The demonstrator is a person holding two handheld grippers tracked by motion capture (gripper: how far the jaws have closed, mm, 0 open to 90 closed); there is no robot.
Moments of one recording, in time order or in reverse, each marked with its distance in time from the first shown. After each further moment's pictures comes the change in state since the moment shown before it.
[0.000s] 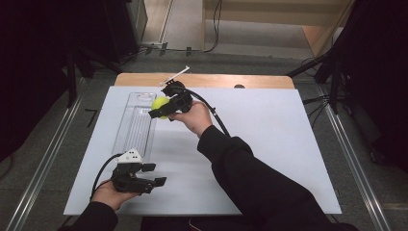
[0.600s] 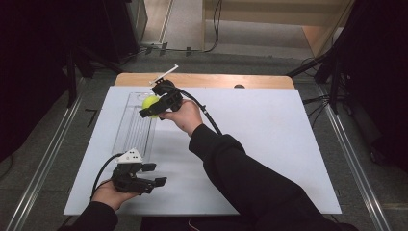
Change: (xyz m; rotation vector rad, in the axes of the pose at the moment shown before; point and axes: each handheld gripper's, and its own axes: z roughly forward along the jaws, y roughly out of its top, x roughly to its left) left arm -0.001 0.001 0.000 -0.002 0.001 0.006; right arm 0.014 0.018 0.018 0.008 0.012 -0.012
